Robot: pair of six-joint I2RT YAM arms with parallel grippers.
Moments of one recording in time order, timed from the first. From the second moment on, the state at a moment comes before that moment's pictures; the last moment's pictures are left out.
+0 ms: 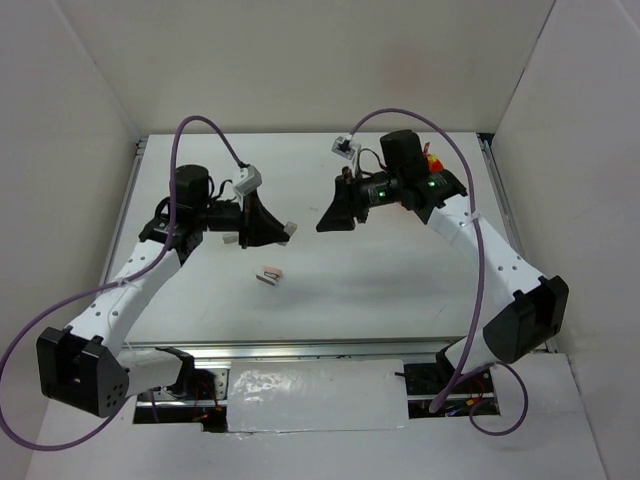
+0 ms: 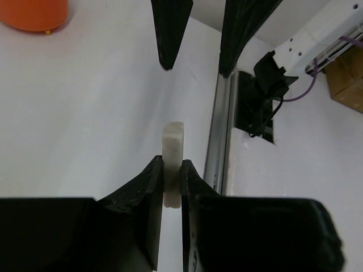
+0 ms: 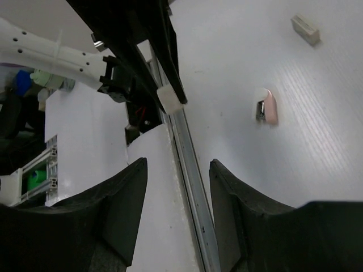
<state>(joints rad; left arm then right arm) -0.28 1.20 1.03 -0.24 1.09 0.04 0.46 1.46 1.47 -0.62 -0.94 0.08</state>
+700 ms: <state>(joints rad) -0.38 1.22 1.03 -0.16 1.10 -0.14 0.58 1.52 1.54 -0.65 -0.95 0.04</state>
